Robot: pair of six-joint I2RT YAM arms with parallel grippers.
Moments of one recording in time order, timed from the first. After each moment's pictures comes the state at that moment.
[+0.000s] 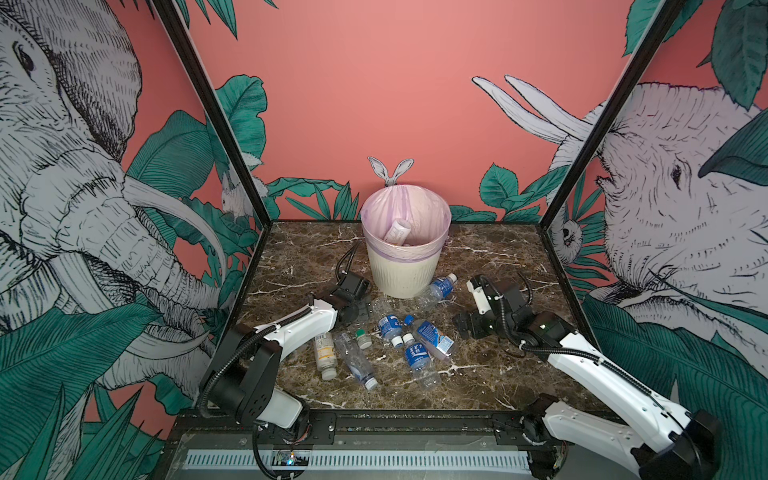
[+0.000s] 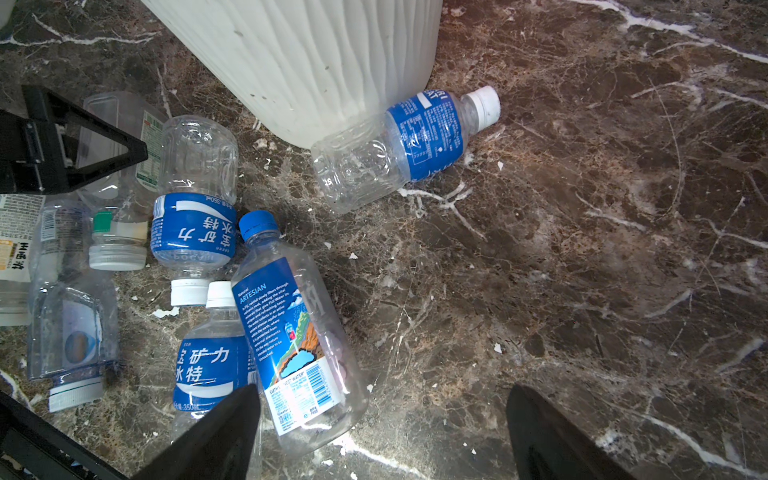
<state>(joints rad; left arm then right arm) -0.55 1.47 0.84 -0.47 -0.18 -0.70 0.61 1.01 0.83 -0.68 0.04 0.26</state>
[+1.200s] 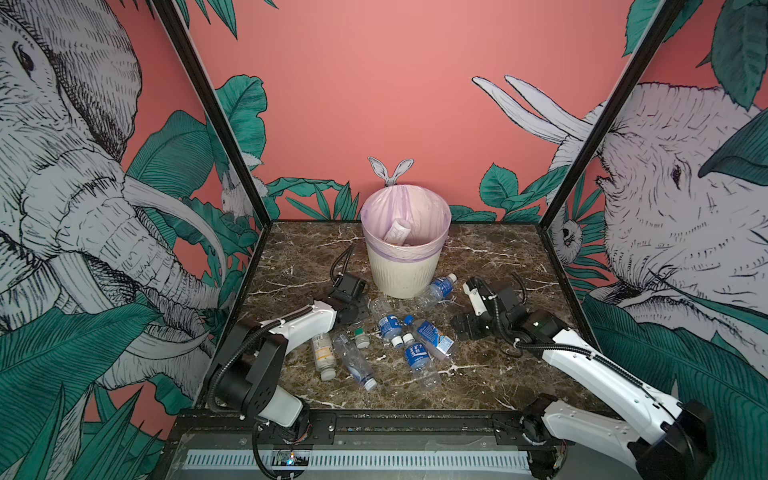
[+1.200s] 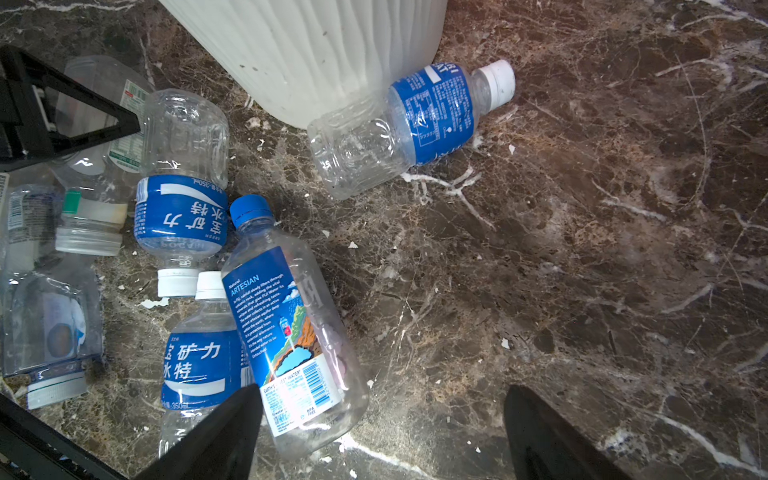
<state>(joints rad) -0.51 1.46 0.77 -0.34 -0.12 -0.78 0.63 1.05 0.82 -0.68 0.04 0.26</state>
